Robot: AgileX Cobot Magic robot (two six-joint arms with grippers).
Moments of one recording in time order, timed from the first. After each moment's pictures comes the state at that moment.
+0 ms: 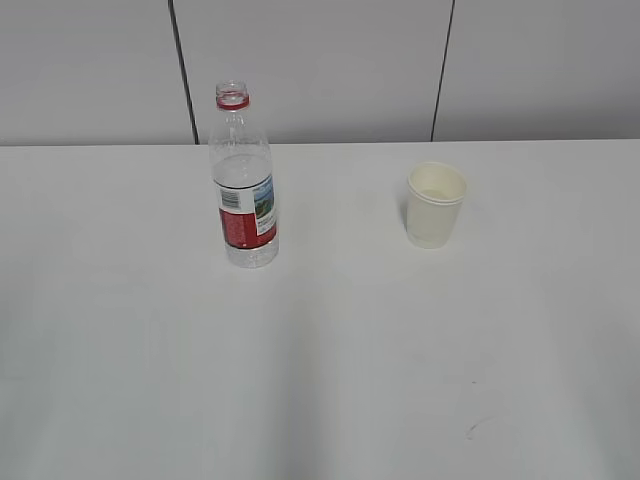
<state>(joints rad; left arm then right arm) -0.07 0.23 -0.54 0.00 1.07 0.05 0.01 0.12 -0.43 0.10 1.06 -0.23</state>
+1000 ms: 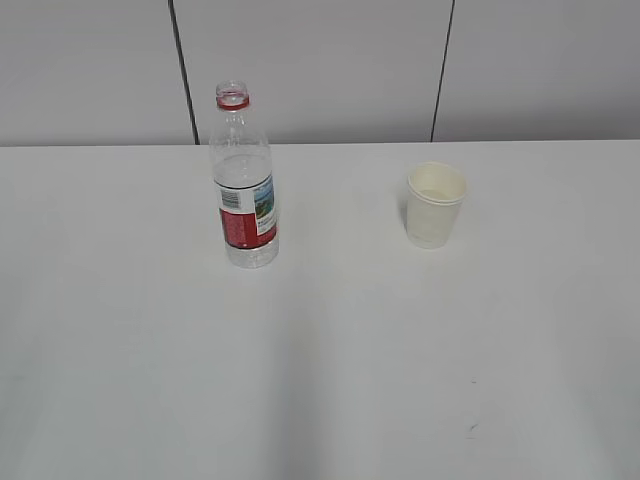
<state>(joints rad) -0.07 -0.01 -0.54 0.01 1.08 0.05 0.01 -0.02 -0.43 0.09 1.06 -0.21</state>
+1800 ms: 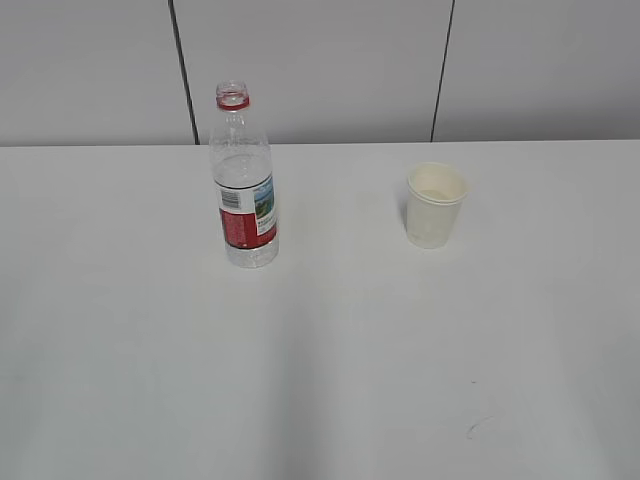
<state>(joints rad) -0.07 -0.01 -0.54 0.01 1.08 0.05 0.01 -0.02 -0.43 0.09 1.06 -0.19</state>
